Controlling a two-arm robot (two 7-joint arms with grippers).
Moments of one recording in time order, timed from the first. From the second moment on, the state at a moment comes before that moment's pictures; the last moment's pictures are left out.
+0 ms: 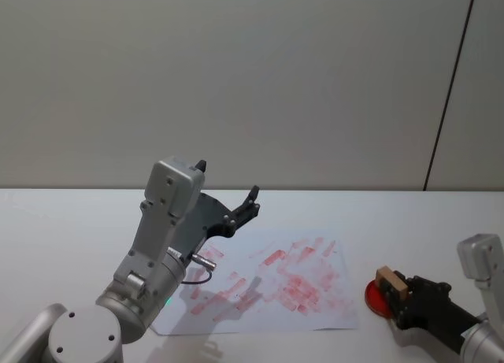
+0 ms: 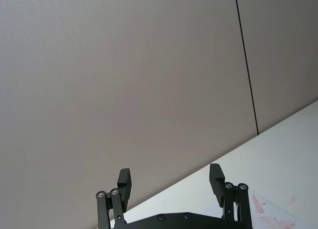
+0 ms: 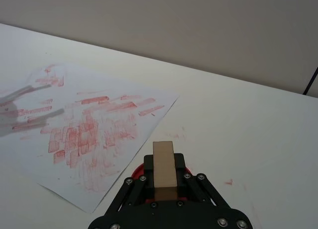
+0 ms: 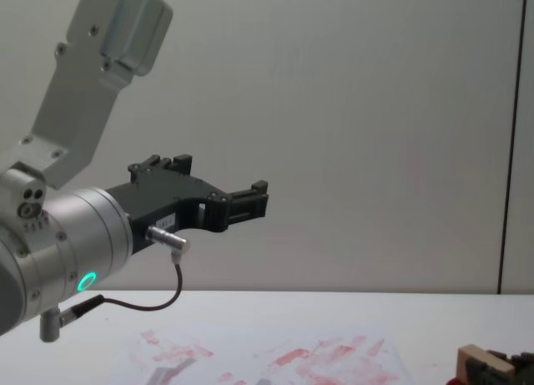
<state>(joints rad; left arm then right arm) -0.24 0.38 0.45 -1.63 -0.20 0.01 -0.01 0.06 0.34 -0.24 -1.44 0.26 0.07 0.34</state>
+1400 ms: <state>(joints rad) -0.24 0.38 0.45 -1.63 -0.20 0.01 -0.01 0.08 0.29 -0.31 -1.51 0.18 0.05 0.43</state>
